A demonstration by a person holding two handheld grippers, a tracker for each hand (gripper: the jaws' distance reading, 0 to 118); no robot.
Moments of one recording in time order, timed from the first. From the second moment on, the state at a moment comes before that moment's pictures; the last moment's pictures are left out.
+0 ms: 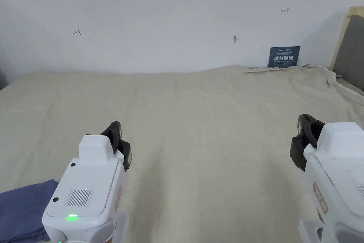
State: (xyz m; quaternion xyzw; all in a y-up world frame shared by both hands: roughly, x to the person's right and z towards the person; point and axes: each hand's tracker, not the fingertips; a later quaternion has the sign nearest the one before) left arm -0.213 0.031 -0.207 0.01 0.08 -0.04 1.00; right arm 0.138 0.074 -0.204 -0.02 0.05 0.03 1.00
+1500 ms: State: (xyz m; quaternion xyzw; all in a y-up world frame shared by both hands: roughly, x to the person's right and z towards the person) left arm -0.218 0.031 -0.201 0.02 0.09 -0.02 1.00; right arm 0.142 0.073 -0.200 -0.02 0.05 0.03 1.00
